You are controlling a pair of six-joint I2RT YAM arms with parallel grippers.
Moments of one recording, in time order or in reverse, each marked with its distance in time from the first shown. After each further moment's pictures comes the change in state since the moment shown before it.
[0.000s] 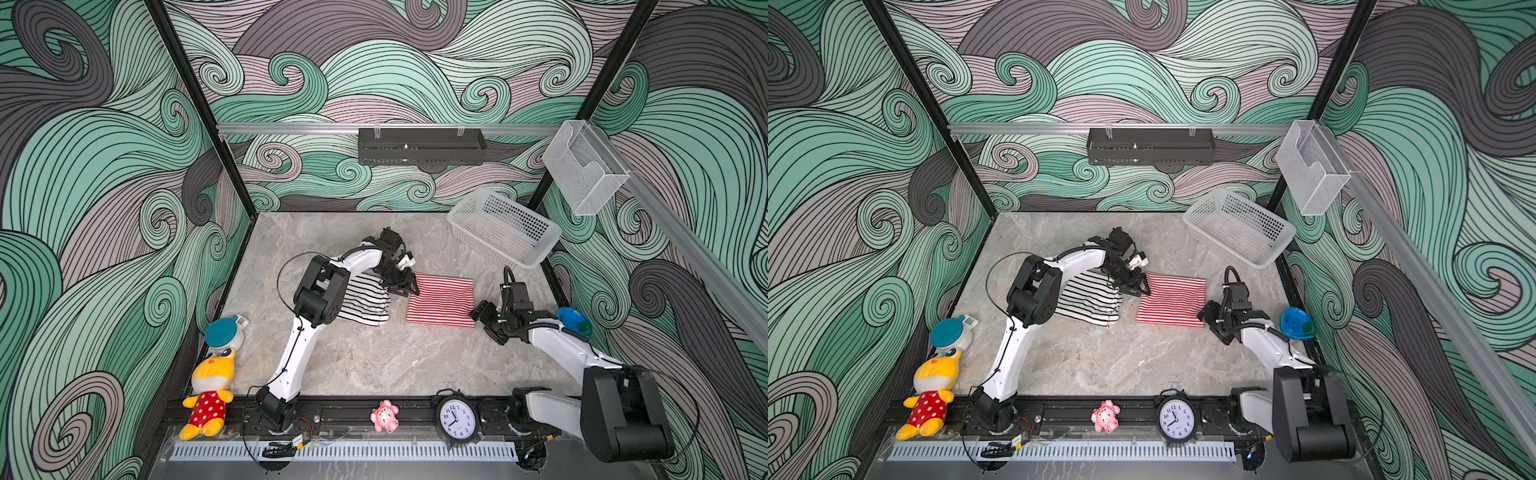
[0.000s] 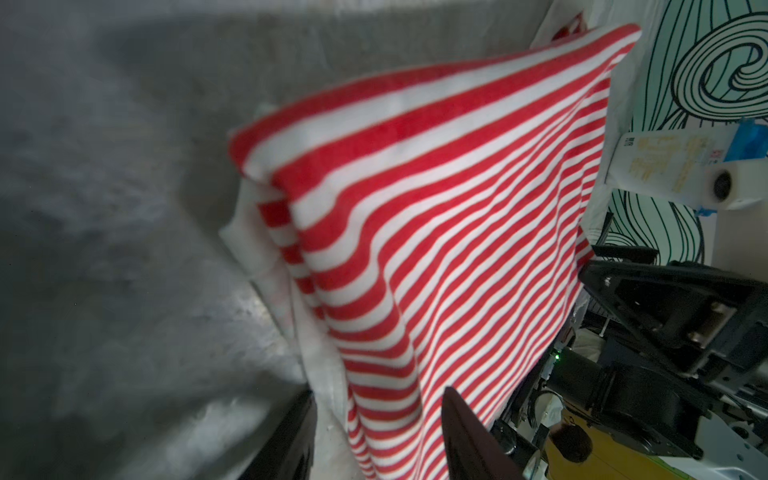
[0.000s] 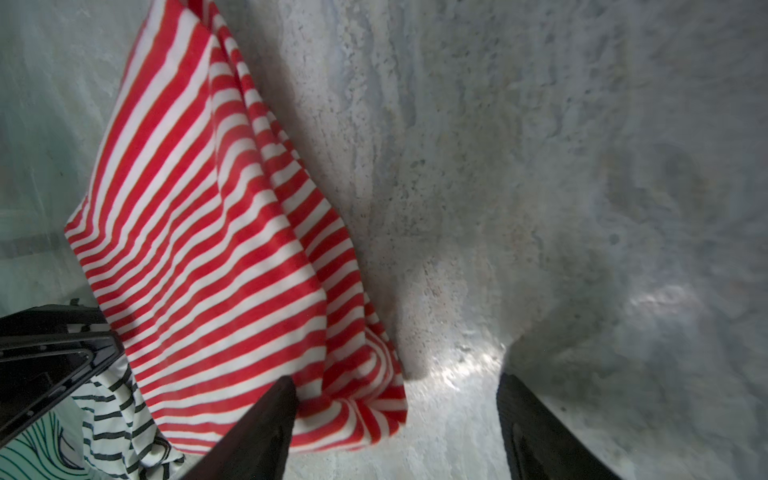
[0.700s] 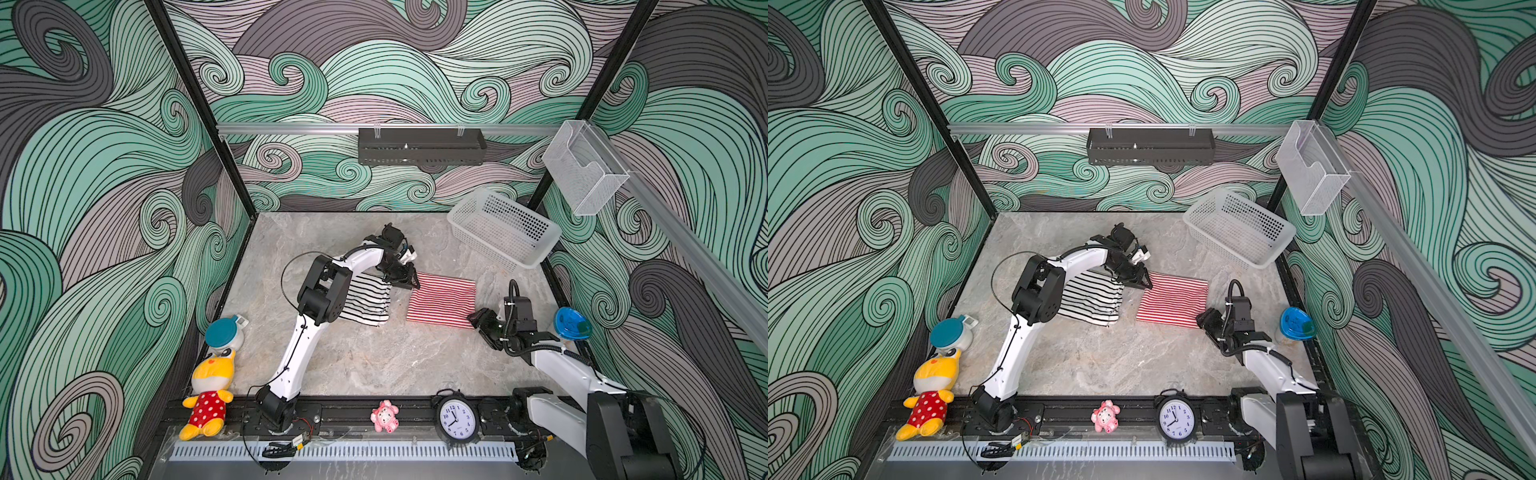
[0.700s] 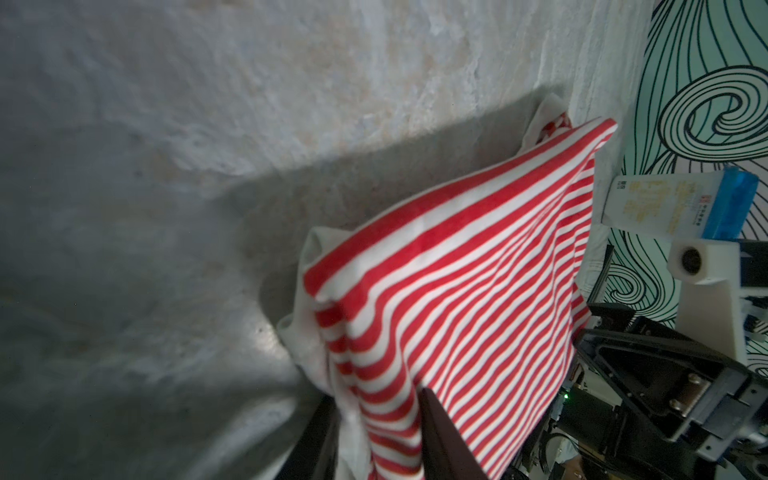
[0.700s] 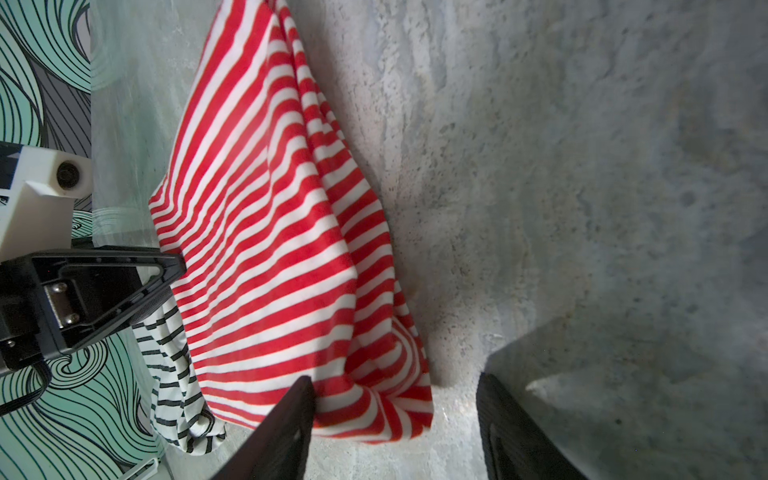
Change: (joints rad) left arm 0.001 0.059 0.068 0.074 0.000 -0.034; right arm 0.000 -0.155 -0.183 0.196 -0.060 0.074
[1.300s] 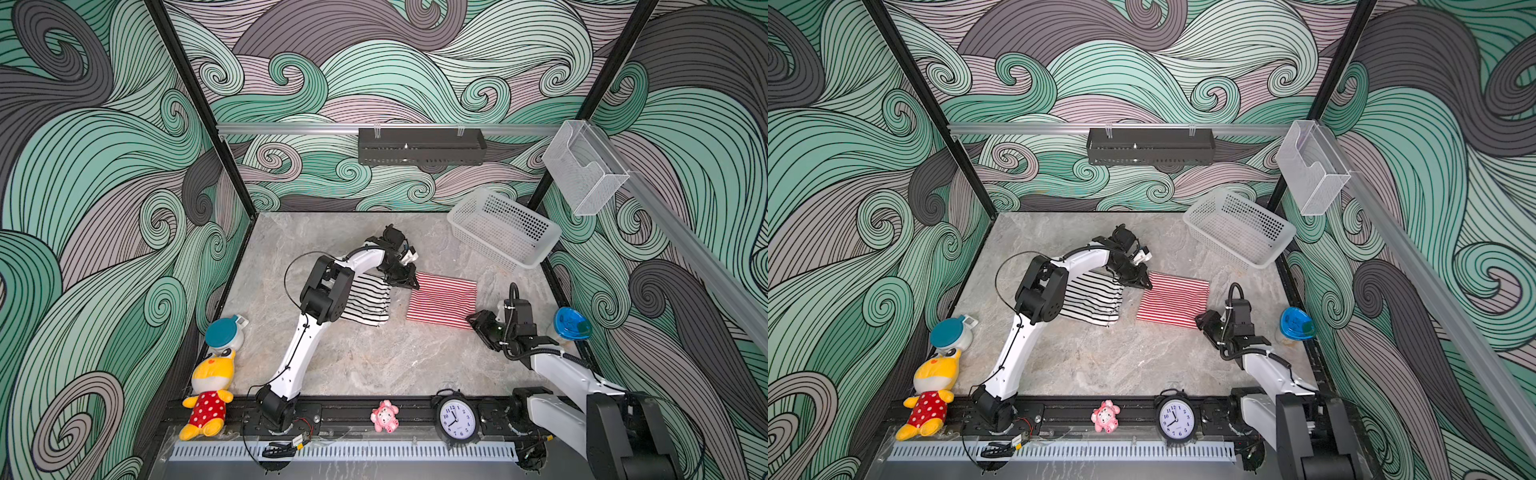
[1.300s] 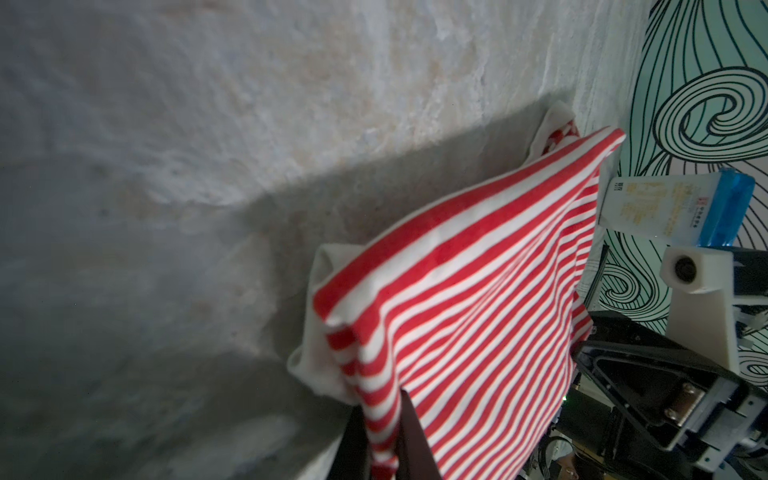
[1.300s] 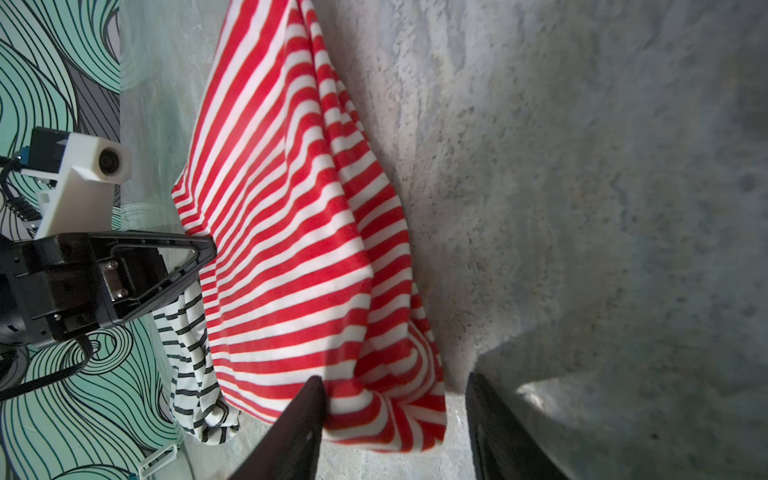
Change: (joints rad) left arm 0.000 0.036 0.031 0.008 0.017 0.000; right arm 0.003 -0.008 -0.051 0.089 -0.037 0.032
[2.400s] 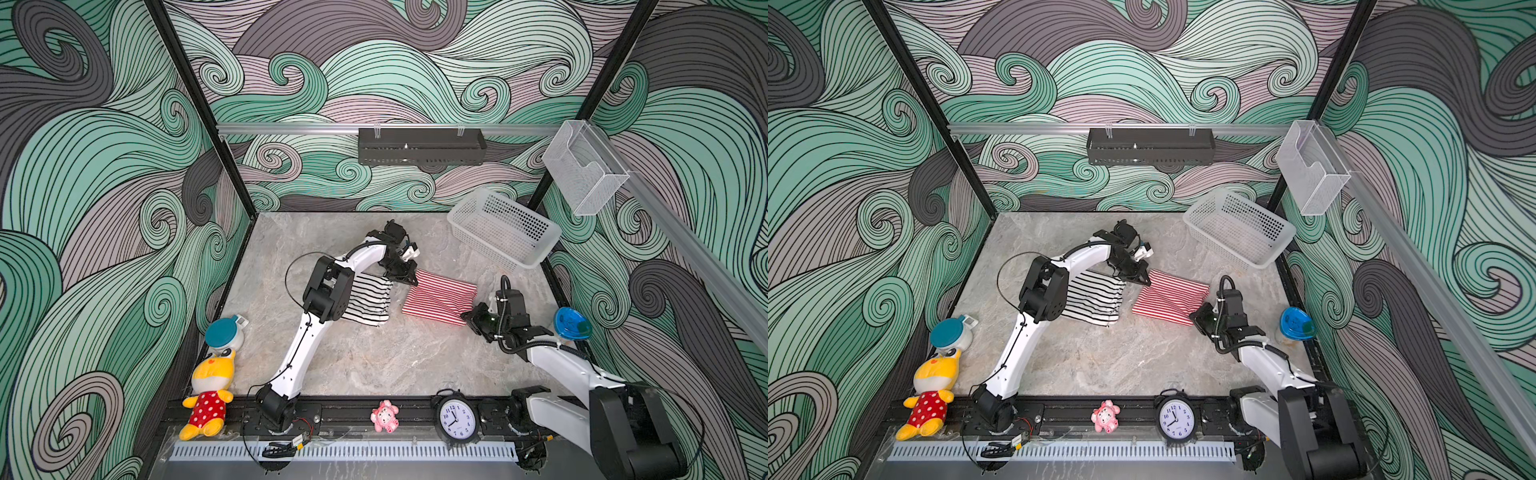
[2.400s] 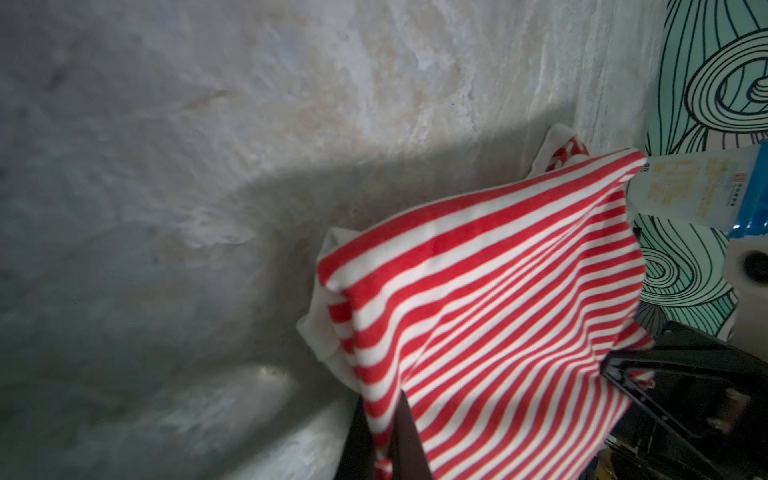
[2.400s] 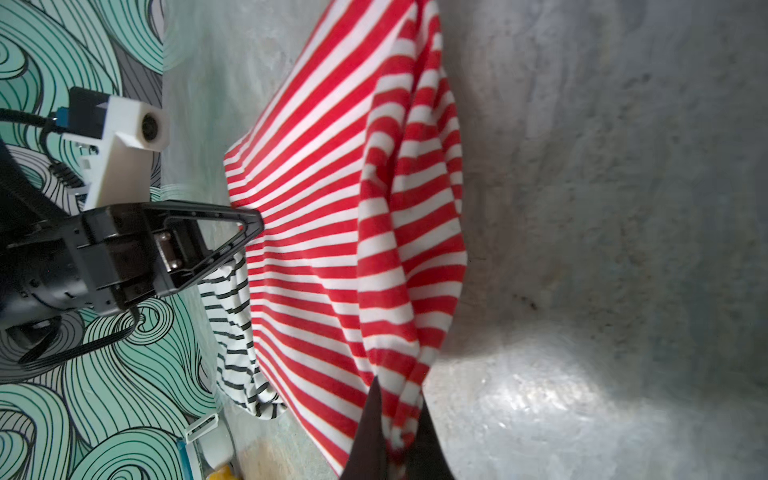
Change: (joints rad) left arm 0.018 0.040 0.149 -0.154 -0.047 0.127; right arm 0.113 0.014 0.122 -0.042 -0.002 0.073
